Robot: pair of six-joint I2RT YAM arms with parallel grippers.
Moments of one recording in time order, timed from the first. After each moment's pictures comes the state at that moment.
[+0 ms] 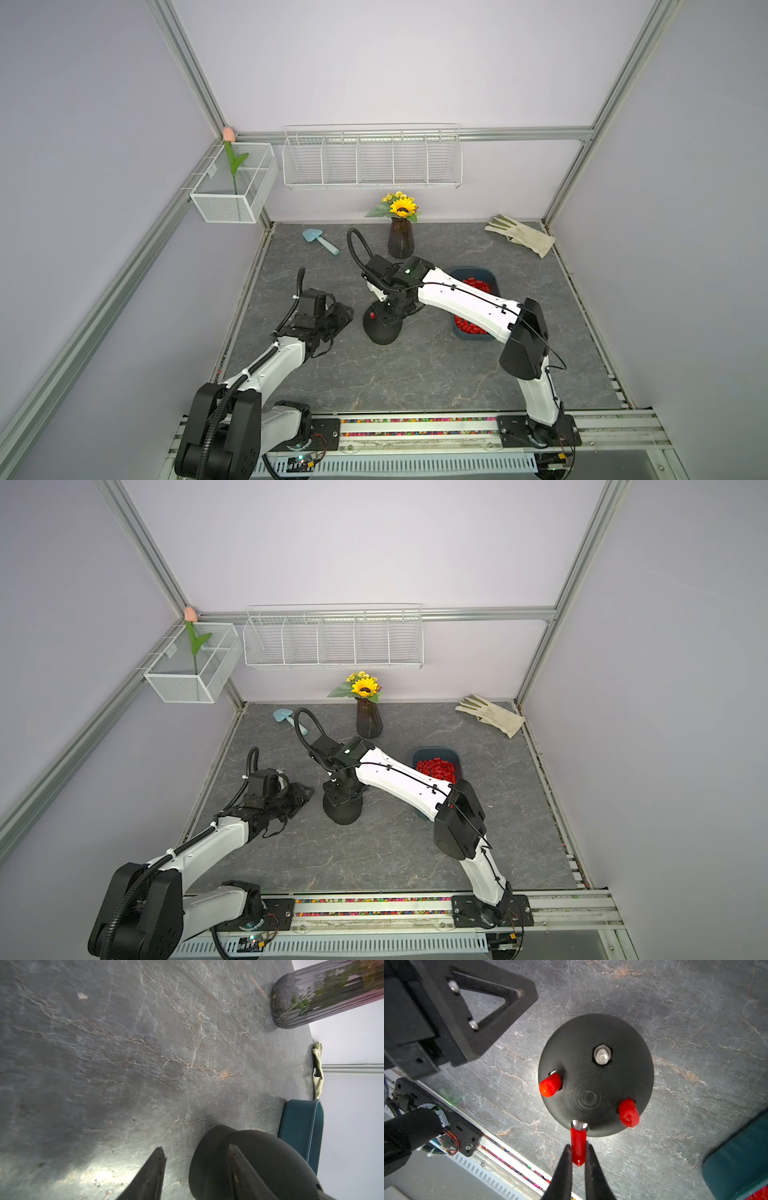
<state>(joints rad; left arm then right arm) -0.24 1.19 0.48 -0.09 0.26 -0.89 1.01 2.08 2.00 -1.23 -0.05 0.42</state>
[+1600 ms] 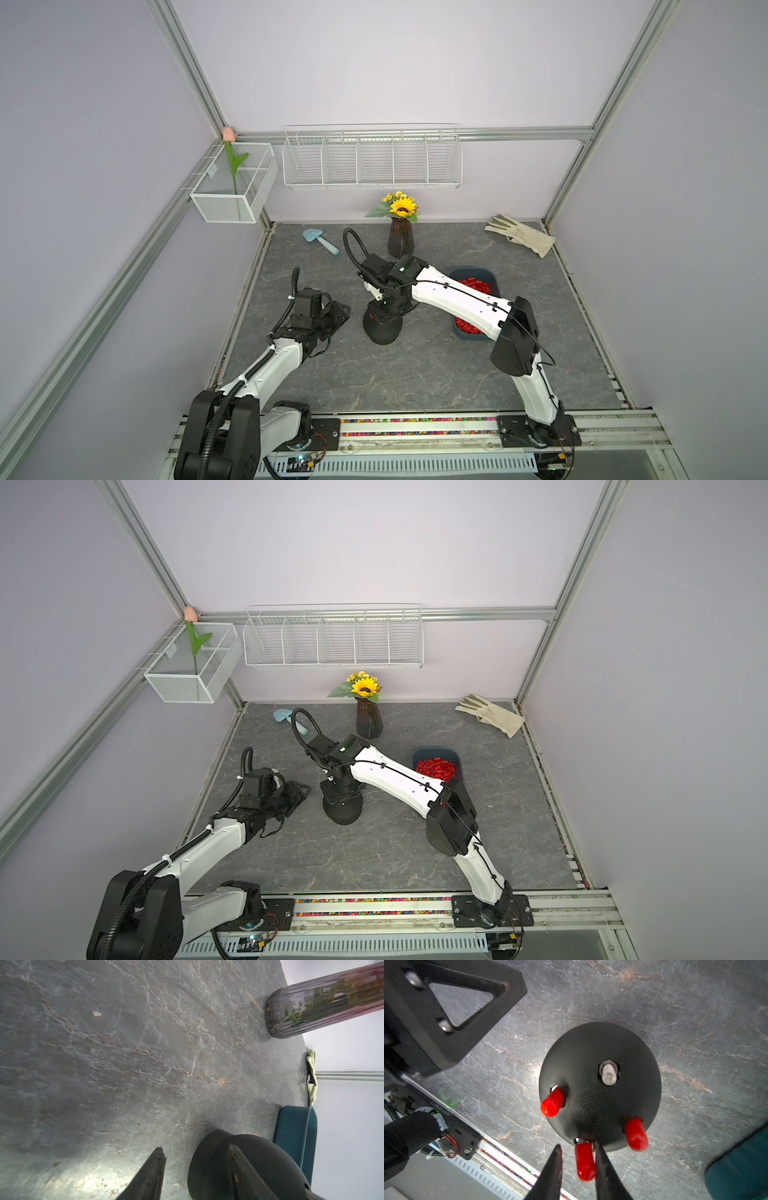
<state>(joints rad) -0.21 1.16 0.48 -0.10 0.26 -0.89 1.00 2.15 2.08 -1.26 -0.06 0.40</state>
